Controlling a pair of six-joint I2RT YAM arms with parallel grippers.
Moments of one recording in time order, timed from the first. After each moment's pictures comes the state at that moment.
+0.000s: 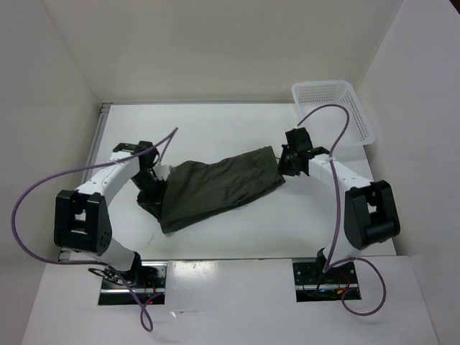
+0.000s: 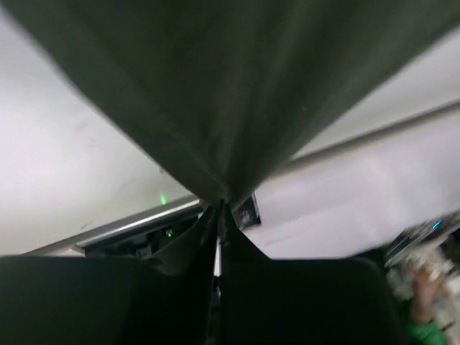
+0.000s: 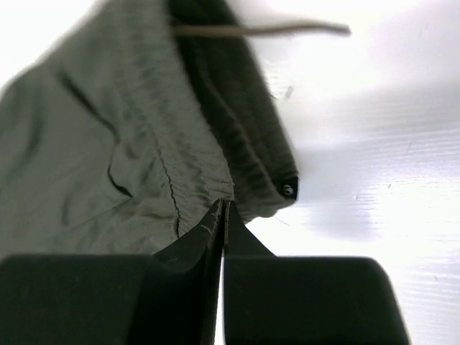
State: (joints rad) left arm -0.07 1.52 1.11 -1.24 0.29 0.07; right arm 0.28 1.51 1.01 -0.41 0.03 0.53
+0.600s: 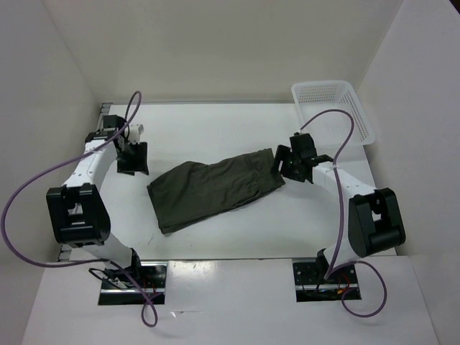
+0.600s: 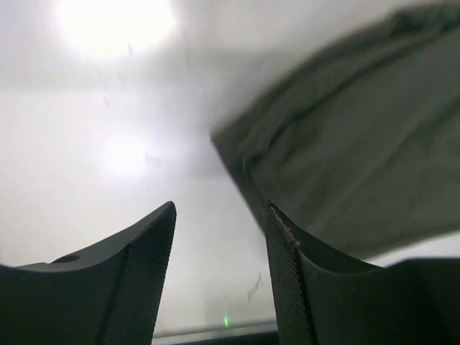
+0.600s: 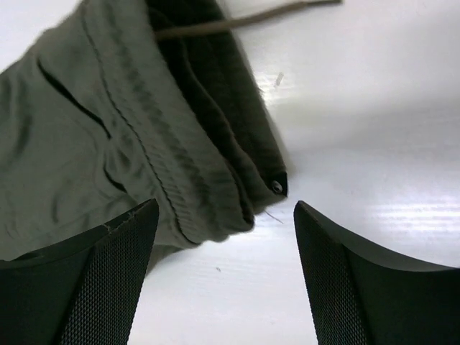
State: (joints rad) left arm 0.13 1.57 1.24 -0.90 0.15 0.07; right arm 0.26 1.48 0.90 -0.34 0.01 0.53
